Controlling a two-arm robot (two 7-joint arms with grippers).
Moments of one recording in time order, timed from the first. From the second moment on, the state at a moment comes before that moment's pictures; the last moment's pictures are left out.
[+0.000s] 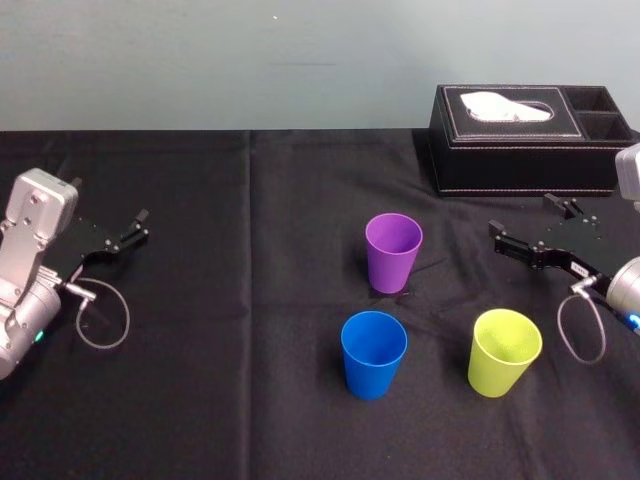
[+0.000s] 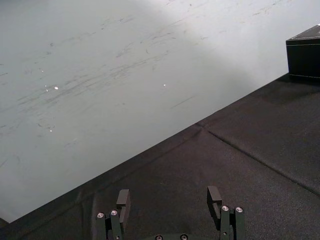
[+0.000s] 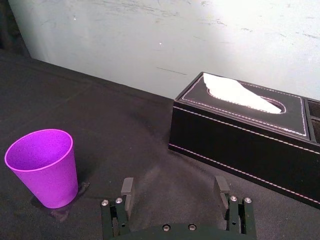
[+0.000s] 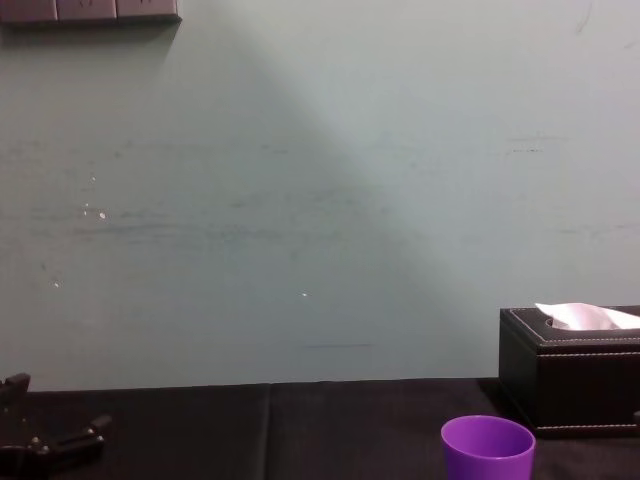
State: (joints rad) left arm -0.20 0.60 0.45 -1.41 -0.25 -0.12 0.03; right arm 0.14 0.57 -0.20 -1.48 0.38 0.12 0.33
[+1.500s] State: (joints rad) left arm -0.20 0.60 0.45 -1.41 -0.25 -0.12 0.03; right arm 0.00 0.58 -0.07 -1.56 0.50 0.08 0.40
